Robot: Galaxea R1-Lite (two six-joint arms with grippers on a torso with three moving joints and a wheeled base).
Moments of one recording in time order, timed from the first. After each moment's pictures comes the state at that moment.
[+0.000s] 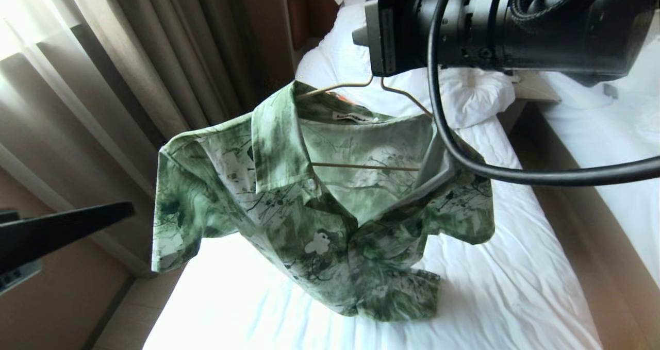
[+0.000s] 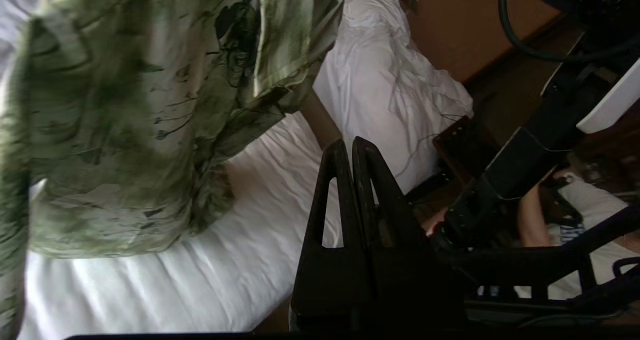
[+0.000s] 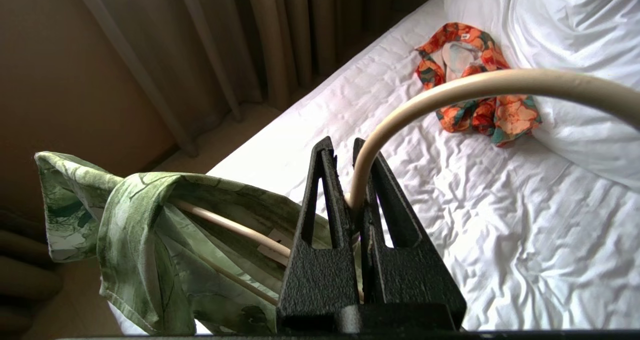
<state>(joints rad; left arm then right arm) -0.24 0.87 -0.70 -0.14 -0.72 -0.41 0.86 1.80 -1.95 0.15 -0.23 -0.09</state>
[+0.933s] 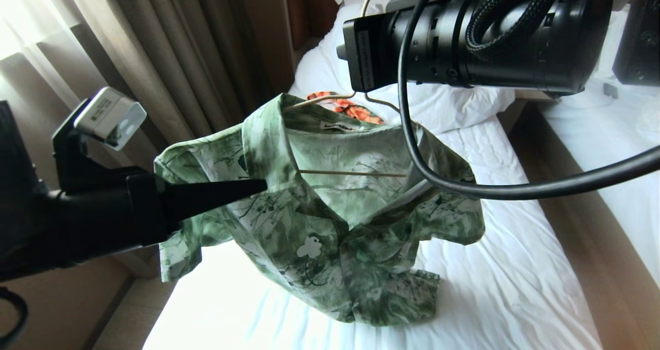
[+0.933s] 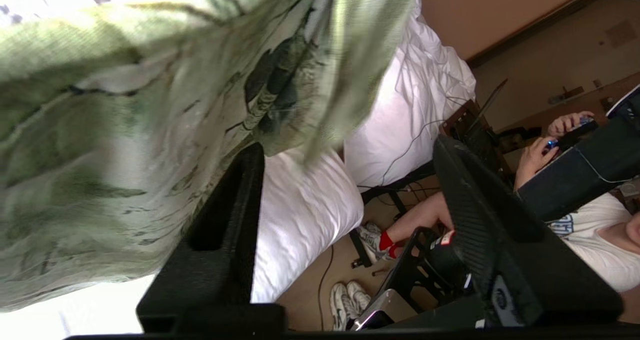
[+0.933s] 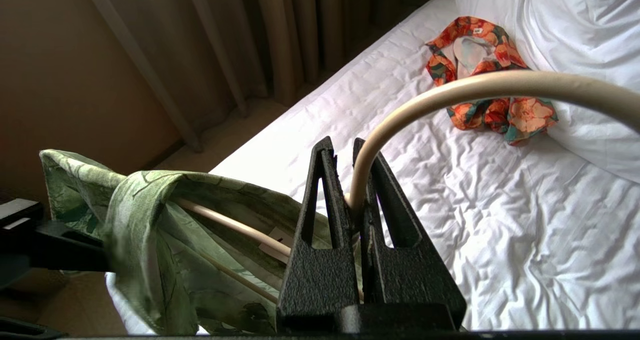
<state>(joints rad) -0.39 1.23 -0.72 -0.37 -0.61 -0.42 0.87 1.84 -1.95 0.13 -0.22 -0.08</state>
